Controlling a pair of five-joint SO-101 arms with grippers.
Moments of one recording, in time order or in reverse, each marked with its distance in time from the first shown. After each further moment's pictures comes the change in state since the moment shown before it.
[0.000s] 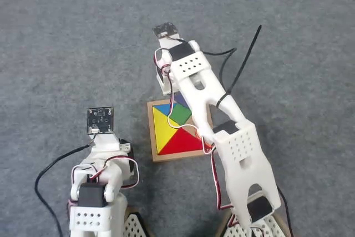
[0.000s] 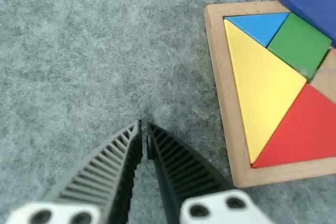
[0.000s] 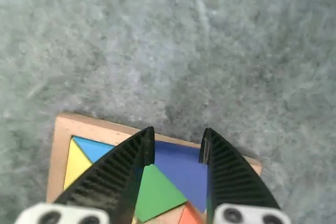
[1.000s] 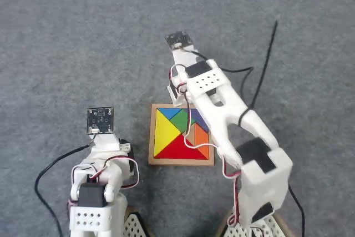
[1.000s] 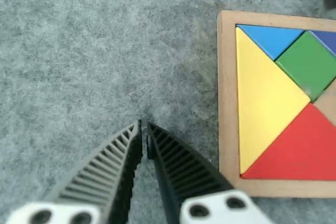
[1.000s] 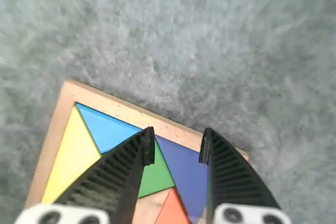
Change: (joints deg) left arm 0.0 0.0 0.0 0.0 0.0; right arm 1.2 -30.2 44.3 -20.8 0.0
